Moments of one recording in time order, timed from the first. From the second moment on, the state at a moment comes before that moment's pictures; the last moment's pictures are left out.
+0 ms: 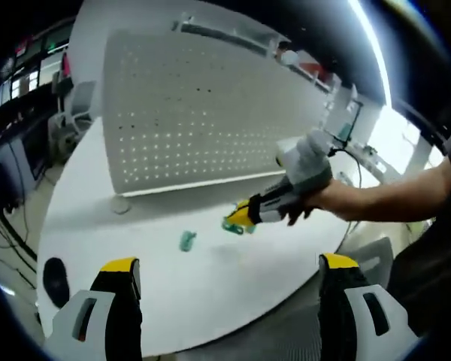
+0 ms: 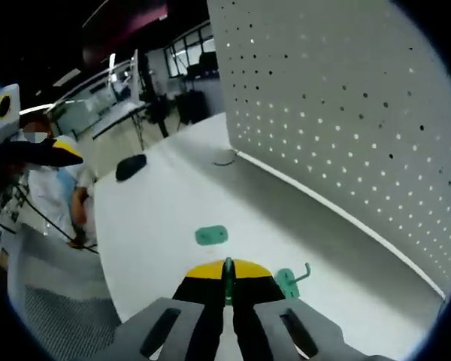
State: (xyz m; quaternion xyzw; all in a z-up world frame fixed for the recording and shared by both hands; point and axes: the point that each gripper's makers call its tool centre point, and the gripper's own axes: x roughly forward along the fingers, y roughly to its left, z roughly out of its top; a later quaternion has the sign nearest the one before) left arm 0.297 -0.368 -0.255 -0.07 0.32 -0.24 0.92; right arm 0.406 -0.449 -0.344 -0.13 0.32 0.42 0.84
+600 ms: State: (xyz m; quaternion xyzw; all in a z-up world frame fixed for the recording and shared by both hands) left arm 0.334 -0.383 -0.250 -0.10 0.31 -0.22 0.92; right arm 0.389 -0.435 -0.225 -0.03 0.21 0.44 0.87
